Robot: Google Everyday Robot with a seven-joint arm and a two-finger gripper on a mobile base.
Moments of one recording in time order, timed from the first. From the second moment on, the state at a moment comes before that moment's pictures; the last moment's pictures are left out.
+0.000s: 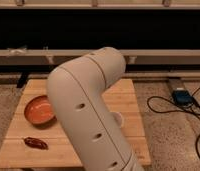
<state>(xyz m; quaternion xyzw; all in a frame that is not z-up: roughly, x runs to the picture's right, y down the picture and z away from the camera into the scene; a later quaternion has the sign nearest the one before) -0.211 0.121 0.906 -0.29 0.11 0.59 0.75</state>
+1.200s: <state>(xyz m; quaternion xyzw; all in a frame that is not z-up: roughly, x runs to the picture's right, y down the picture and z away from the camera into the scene) -0.212 0.083 0.910 -0.26 0.08 0.60 0.75</state>
